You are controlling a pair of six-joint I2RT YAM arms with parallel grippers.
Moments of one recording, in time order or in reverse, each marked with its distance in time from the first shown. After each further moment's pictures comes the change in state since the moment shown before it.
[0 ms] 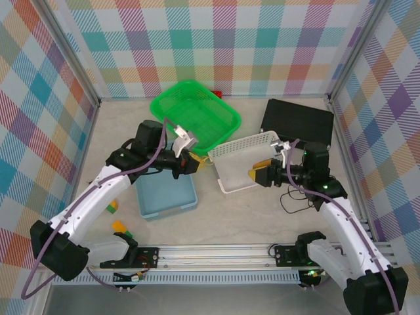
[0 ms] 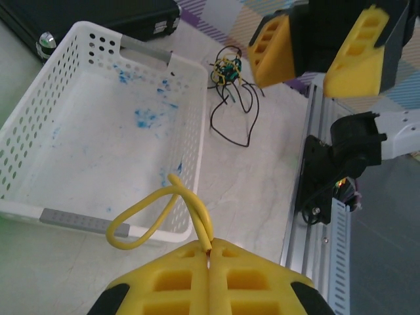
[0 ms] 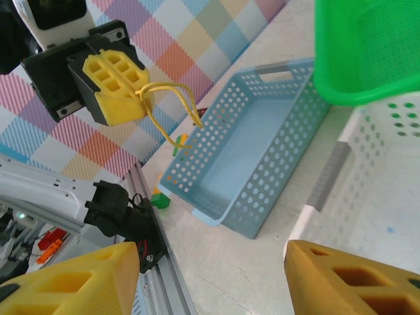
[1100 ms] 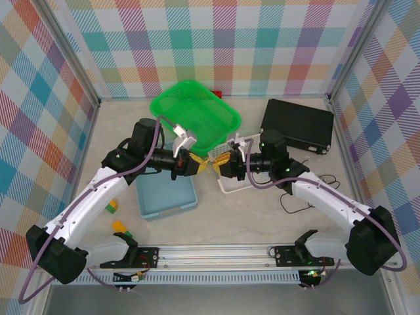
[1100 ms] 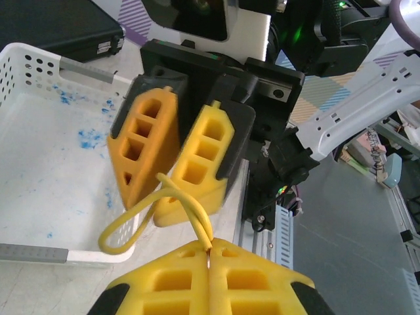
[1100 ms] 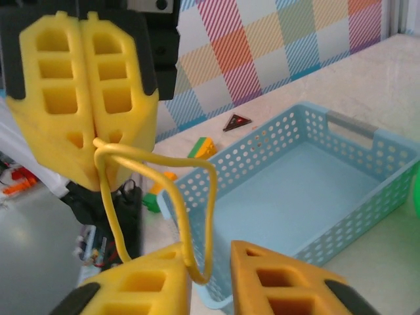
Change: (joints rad) left arm -0.015 -0.024 0.026 -0.003 0.150 -0.055; right arm 0.377 0.357 0.157 0.349 0.178 -0.160
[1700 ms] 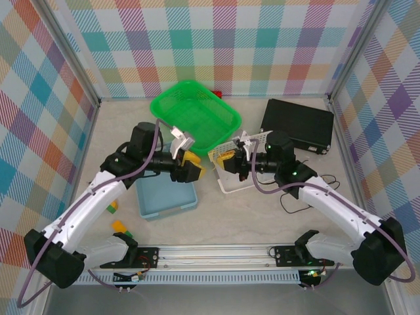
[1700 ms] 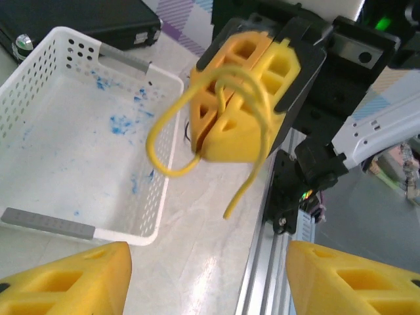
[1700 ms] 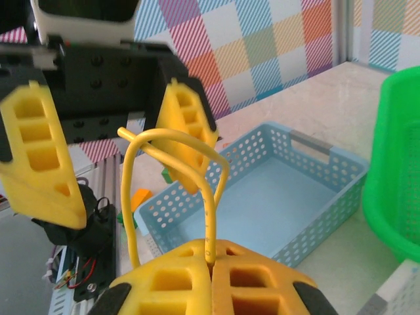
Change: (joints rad) left arm -0.002 -0.055 -0.083 0.052 -0.108 -0.087; right arm 0.000 -0.101 0.000 -0.043 0.132 0.006
